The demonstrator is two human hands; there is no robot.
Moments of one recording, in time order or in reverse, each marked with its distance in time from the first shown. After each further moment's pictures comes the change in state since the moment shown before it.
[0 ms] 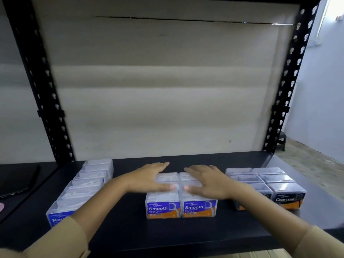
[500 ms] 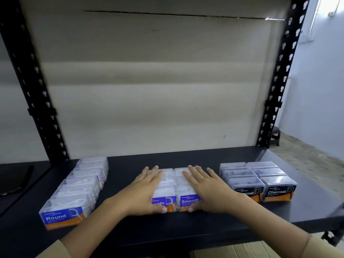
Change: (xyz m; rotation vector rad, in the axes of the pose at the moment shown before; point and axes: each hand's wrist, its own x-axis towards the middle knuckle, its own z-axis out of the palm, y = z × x) left_hand -0.020 0.010 0.045 0.190 0.082 0.003; right_hand -0.019 -0.004 0.030 -0.264 0.039 -0.007
